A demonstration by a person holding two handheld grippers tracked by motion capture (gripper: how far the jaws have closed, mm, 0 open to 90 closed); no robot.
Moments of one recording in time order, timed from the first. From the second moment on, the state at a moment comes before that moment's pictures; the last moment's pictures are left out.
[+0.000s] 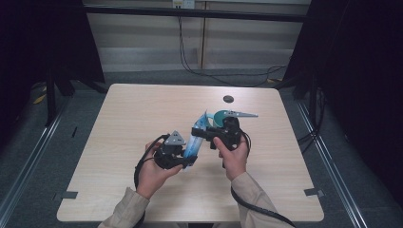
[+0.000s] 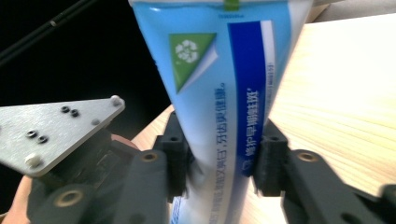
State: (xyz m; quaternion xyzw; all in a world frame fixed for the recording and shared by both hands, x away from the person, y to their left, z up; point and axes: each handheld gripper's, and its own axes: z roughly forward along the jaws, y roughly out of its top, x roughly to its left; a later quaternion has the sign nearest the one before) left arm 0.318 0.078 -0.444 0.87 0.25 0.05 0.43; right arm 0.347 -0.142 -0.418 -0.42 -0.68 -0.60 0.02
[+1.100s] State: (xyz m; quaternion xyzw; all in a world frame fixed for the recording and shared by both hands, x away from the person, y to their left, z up) left arm 0.322 0.108 -0.485 0.89 0.26 0.06 0.37; right arm 0.342 -0.171 -0.391 -0.39 -0.72 -0.58 -0.06
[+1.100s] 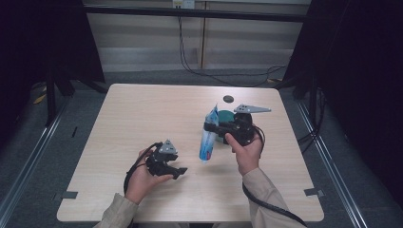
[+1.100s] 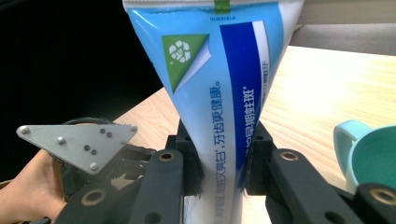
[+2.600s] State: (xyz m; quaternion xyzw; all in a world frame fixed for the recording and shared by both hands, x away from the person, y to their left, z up) left arm 0.320 0.119 -0.510 0.89 0.24 0.09 0.38; right arm 0.349 -0.187 -0.360 -0.38 -0.72 -0.58 -0.08
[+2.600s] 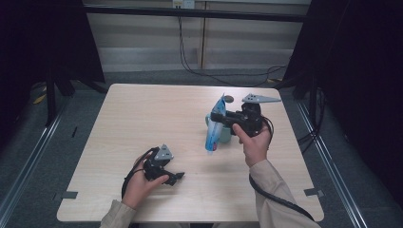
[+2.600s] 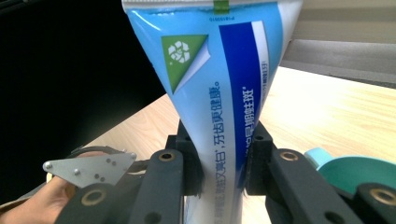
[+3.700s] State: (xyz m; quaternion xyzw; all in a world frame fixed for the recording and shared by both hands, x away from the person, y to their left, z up) left arm 0.320 0.118 -0.510 0.89 0.24 0.09 0.38; right arm 0.368 -0.194 -0.321 -0.38 -0.70 -0.59 -0.10
